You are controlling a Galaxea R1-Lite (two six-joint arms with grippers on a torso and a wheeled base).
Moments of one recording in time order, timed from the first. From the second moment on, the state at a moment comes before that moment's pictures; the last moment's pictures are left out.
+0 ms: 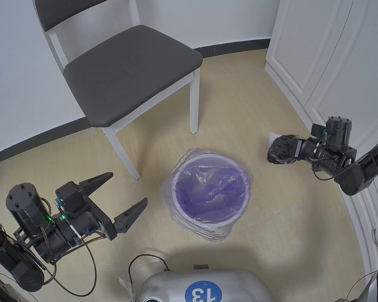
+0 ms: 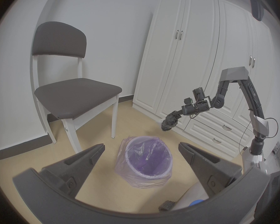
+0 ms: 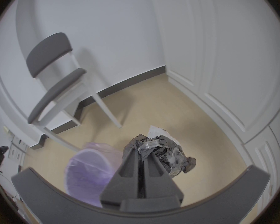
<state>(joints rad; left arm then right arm) -0.43 1.68 -0.12 -1.55 -0.24 0.09 0.21 1.96 -0.95 -0.78 0.04 0.22</state>
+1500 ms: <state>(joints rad) -0.42 1.63 -0.07 -1.55 -0.24 0.15 0.60 2.13 -1.02 -0.60 0.00 0.13</state>
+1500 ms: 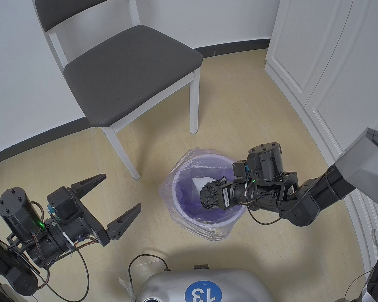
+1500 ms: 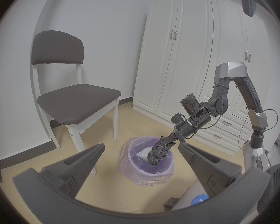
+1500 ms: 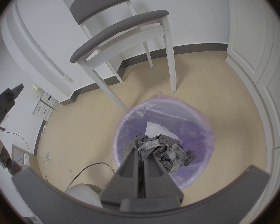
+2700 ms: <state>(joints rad) -0.53 1.60 -0.05 -1.55 -0.11 0.34 0.58 2.30 -1.25 -0.52 -0.02 0.11</state>
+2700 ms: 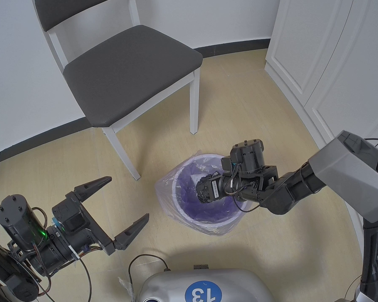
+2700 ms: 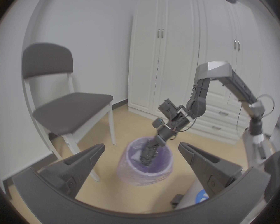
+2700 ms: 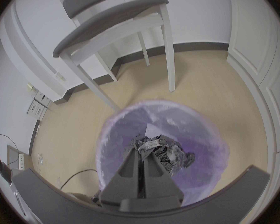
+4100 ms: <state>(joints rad) -0.21 1.27 -0.09 -1.51 -0.28 0.50 0.61 2.19 -1.13 -0.48 -0.04 0.06</state>
